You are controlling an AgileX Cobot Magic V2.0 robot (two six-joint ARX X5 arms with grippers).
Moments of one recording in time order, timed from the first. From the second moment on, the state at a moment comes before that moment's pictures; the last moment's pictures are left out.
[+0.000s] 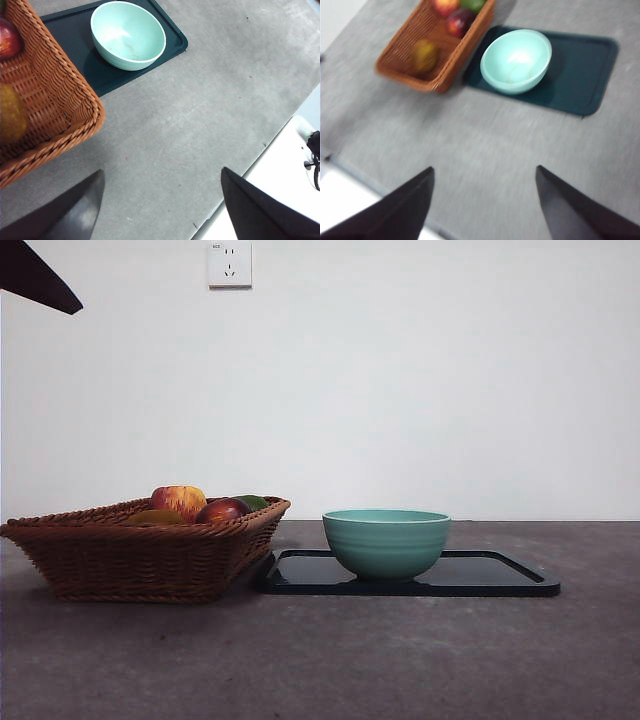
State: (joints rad) left arm -0.41 0.93 0.99 -0.84 0.48 0.00; right arm 0.52 0.66 1.01 -0.99 -0.16 0.33
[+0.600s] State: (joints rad) left arm -0.41 0.93 0.99 -0.83 0.48 0.00; right arm 0.40 1.35 1.24 -0.75 -0.16 0.29
